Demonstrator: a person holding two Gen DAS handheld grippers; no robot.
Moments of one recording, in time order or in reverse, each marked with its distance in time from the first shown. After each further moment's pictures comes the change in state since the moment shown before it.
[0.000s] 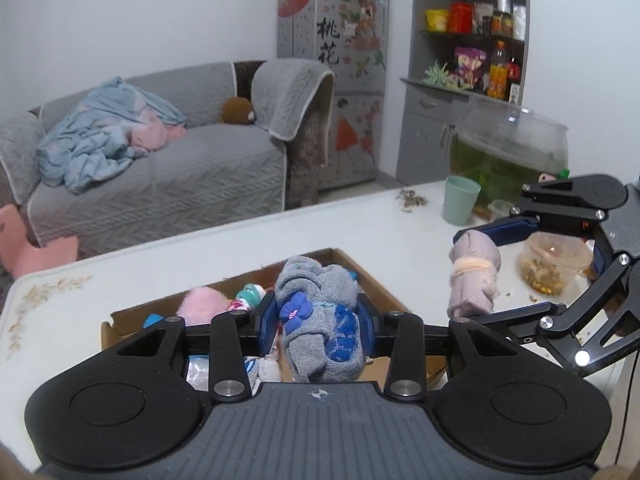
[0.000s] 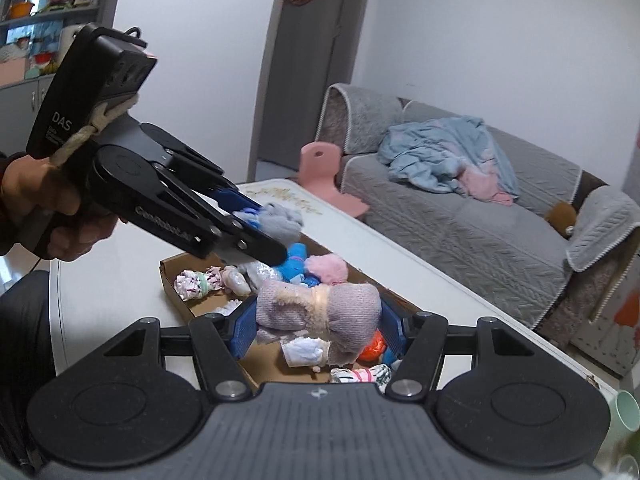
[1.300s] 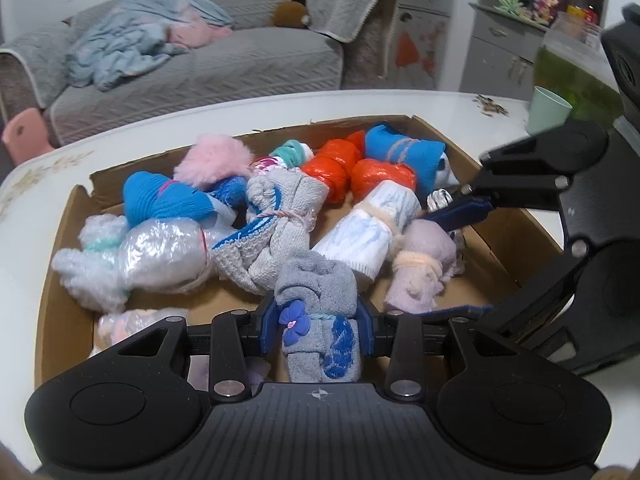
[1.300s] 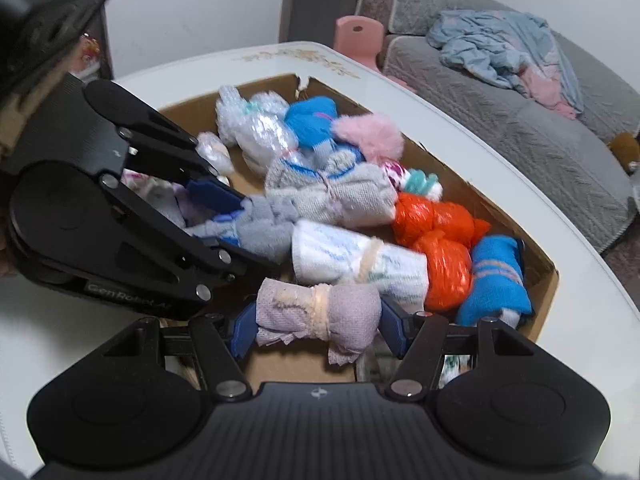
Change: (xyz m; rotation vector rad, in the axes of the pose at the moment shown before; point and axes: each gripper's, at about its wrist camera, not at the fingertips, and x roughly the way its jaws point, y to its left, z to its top) left arm 0.098 0.025 -0.074 -0.122 0.228 0.142; right arm 0.130 0.003 -0.045 -0.040 0.352 0.093
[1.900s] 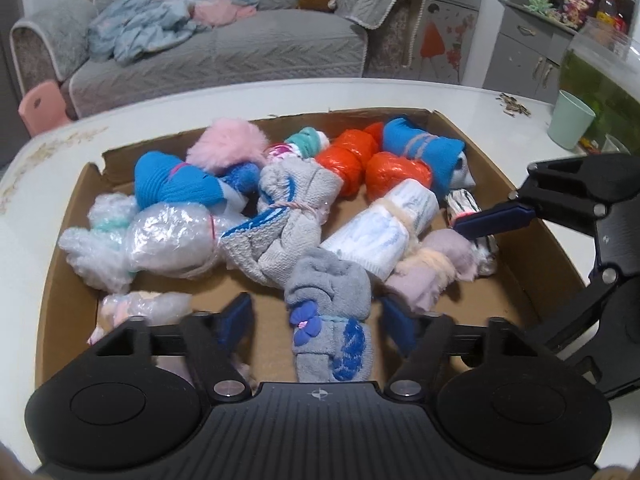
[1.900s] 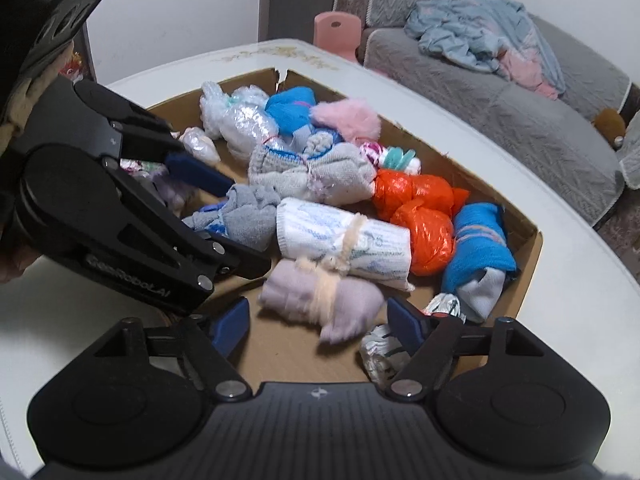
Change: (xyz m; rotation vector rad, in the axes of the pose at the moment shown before) left arm 0.003 0.002 0.010 -0.082 0.076 0.027; right arm -0.009 -0.010 -0.008 0.064 0.015 -0.004
